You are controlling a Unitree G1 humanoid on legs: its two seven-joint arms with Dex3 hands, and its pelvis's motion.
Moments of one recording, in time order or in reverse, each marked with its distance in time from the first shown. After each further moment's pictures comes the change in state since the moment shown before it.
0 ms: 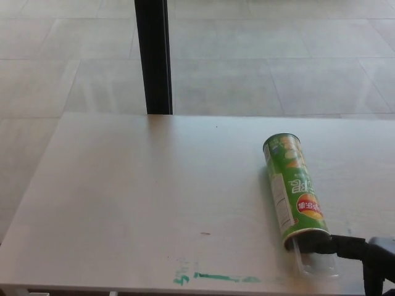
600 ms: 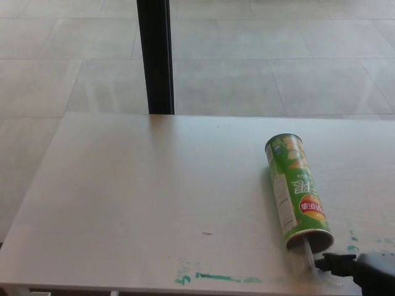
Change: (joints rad) left_arm 0.001 -0.006 -0.002 -0.002 0.001 0.000 -0.002; right_arm 0.018 -0.032 0.110 -0.017 -0.163 0.033 -0.045
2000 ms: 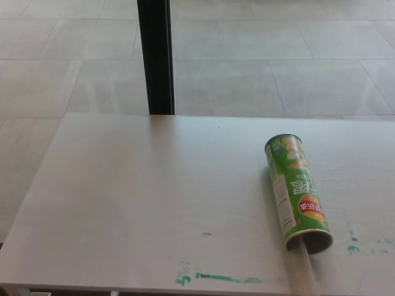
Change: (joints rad) left_arm -0.005 0.003 0.005 0.028 -0.001 -0.001 0.002; right_arm 0.366 -0.074 -0.124 -0.330 -0.006 0.018 0.027
